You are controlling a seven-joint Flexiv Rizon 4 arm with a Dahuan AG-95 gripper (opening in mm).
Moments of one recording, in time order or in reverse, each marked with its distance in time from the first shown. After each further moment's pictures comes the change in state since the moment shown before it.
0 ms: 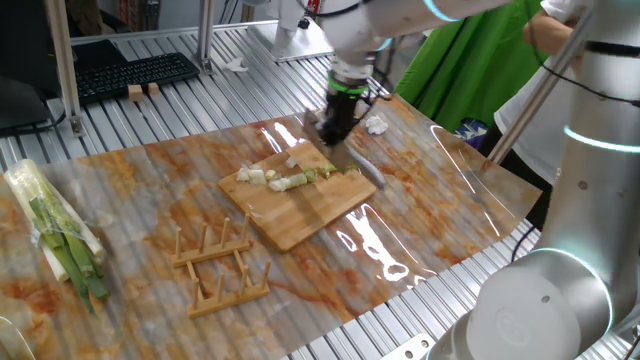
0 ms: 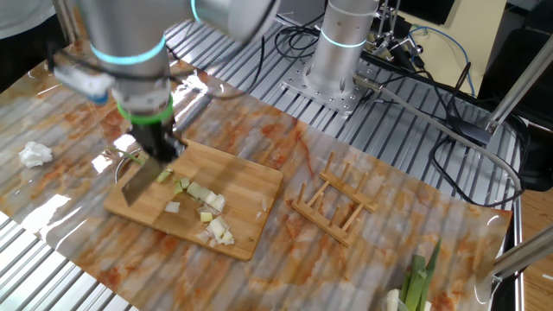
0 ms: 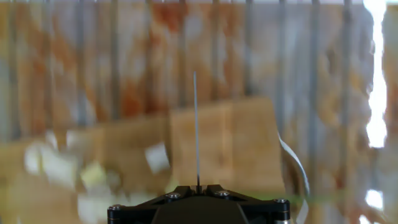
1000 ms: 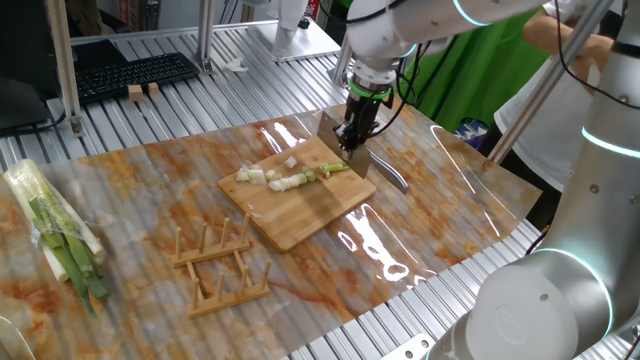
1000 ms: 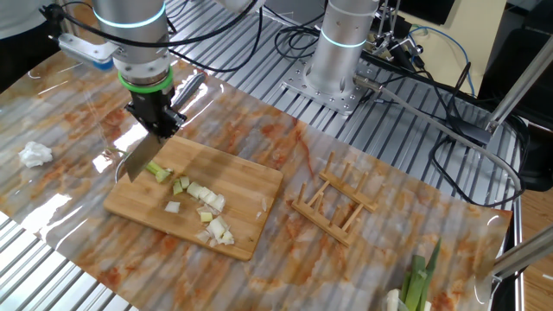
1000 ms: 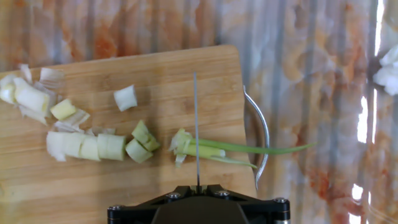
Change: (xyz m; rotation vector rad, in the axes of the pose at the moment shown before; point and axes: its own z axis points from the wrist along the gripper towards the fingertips) arm 0.009 -0.016 0.007 0.005 -0.014 -0.046
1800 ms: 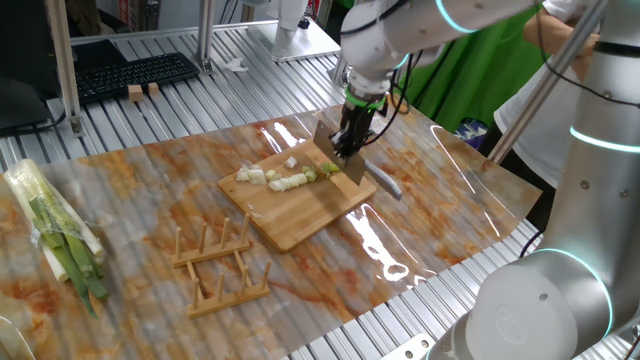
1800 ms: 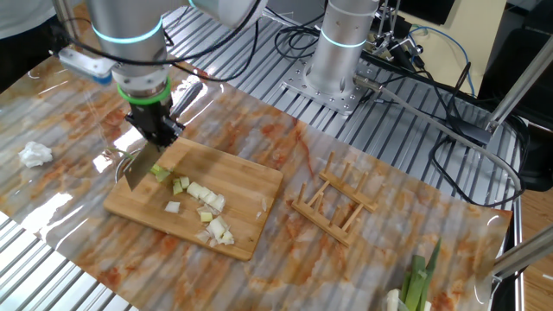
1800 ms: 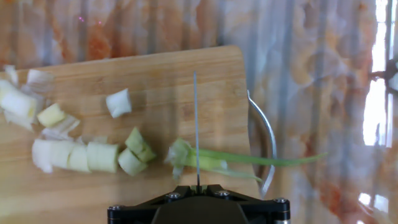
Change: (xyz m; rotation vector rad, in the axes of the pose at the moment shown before) arm -0.010 0.004 0.042 -0.024 -0.005 0.005
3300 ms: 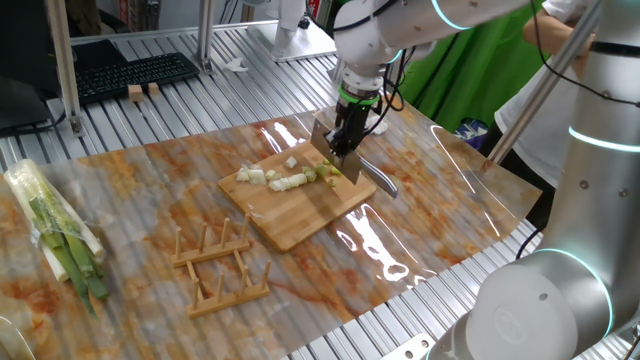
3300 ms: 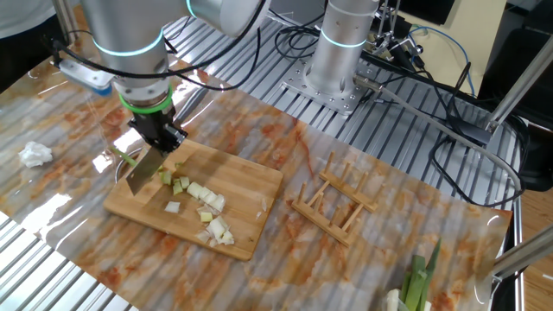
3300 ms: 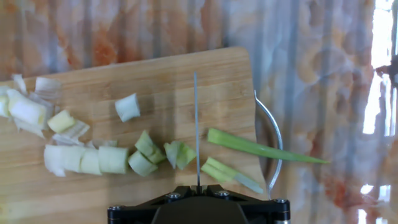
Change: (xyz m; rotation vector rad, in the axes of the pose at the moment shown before) arm 0.003 0.003 -0.024 0.026 0.025 0.019
